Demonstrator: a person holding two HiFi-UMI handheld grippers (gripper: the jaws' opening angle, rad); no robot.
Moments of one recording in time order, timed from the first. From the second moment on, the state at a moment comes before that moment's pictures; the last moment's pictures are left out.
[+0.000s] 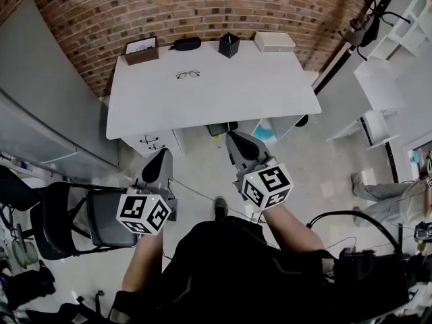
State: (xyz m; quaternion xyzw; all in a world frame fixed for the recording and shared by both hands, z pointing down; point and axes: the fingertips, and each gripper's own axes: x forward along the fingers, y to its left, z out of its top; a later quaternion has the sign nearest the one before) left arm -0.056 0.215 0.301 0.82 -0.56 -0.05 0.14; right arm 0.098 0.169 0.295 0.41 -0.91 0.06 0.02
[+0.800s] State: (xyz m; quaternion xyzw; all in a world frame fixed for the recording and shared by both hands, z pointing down) left arm 0.001 0.101 0.311 0.81 -0.57 -0.01 0.15; right arm 0.149 0.054 0.312 0.38 -0.92 0.08 0.02
